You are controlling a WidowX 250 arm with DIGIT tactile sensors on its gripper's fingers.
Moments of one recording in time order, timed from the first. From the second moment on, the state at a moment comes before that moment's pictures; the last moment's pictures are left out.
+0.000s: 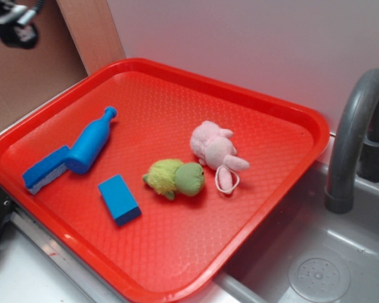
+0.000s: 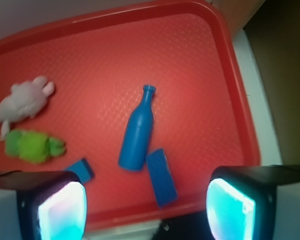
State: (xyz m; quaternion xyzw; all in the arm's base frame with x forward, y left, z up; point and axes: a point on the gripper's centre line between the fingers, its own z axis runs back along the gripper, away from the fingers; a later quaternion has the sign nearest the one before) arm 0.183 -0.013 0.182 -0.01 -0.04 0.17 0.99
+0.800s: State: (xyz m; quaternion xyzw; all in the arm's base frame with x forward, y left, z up) arm 0.204 -0.013 0.043 -0.05 0.02 0.16 0.99
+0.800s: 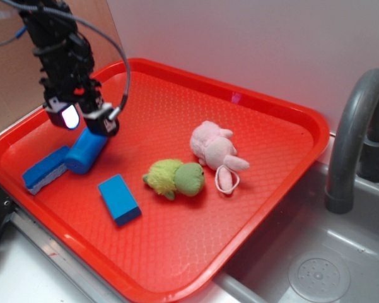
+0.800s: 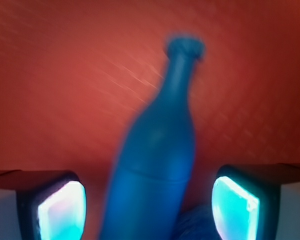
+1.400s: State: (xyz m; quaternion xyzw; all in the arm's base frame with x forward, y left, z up) arm 0.200 -0.023 0.028 0.00 0.04 0.13 0.99
